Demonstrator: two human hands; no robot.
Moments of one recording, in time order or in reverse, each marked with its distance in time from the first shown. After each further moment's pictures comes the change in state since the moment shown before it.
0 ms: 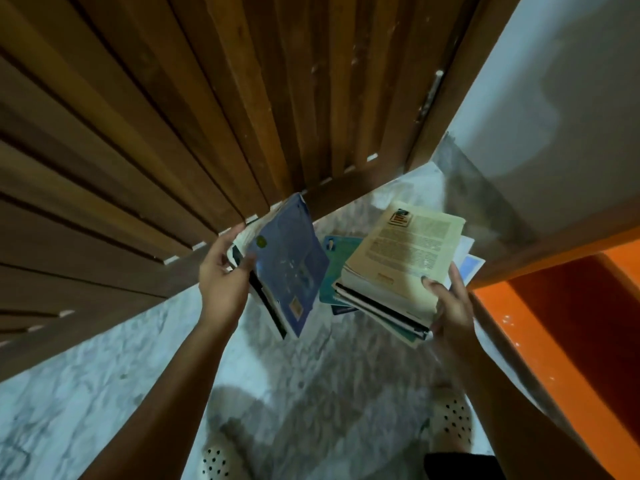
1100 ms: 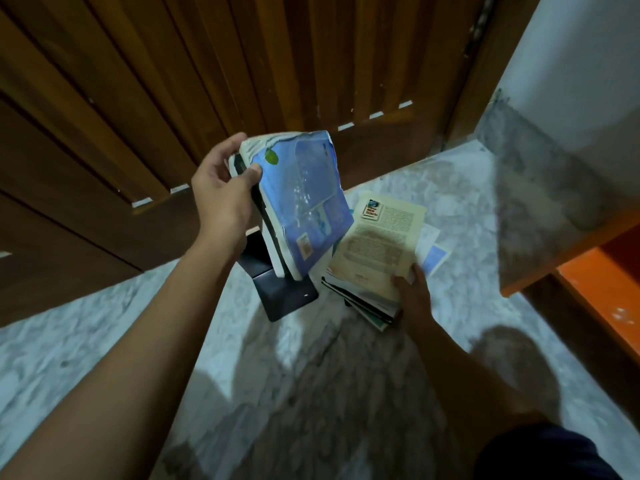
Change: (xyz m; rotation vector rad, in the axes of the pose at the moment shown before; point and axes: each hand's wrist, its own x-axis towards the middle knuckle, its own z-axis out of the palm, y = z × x) left_hand 0.017 -0.108 0.053 -0.248 0.118 0.229; right_hand 0.167 0.252 -0.039 -0.287 0.052 -0.042
